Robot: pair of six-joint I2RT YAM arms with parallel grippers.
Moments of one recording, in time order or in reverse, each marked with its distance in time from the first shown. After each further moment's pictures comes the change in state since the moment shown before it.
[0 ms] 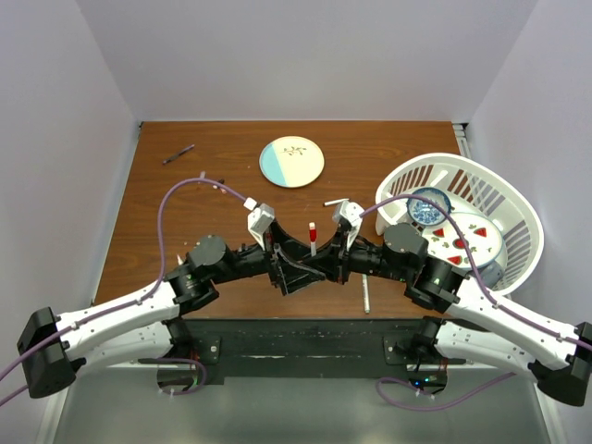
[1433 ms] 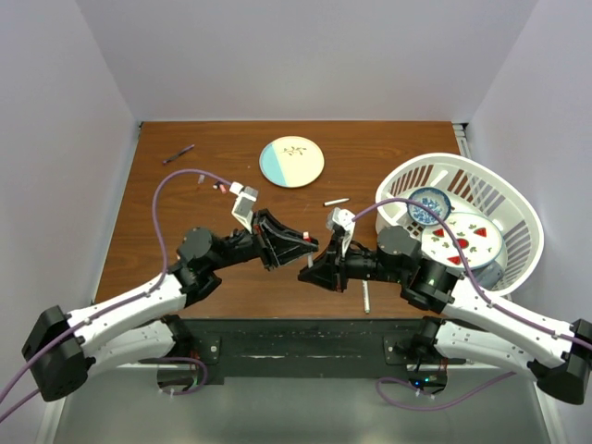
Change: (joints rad) left arm 0.132 0.068 -0.015 0.271 0.158 -0.140; right arm 0.005 0.015 -0.031 0.010 -0.079 0.058
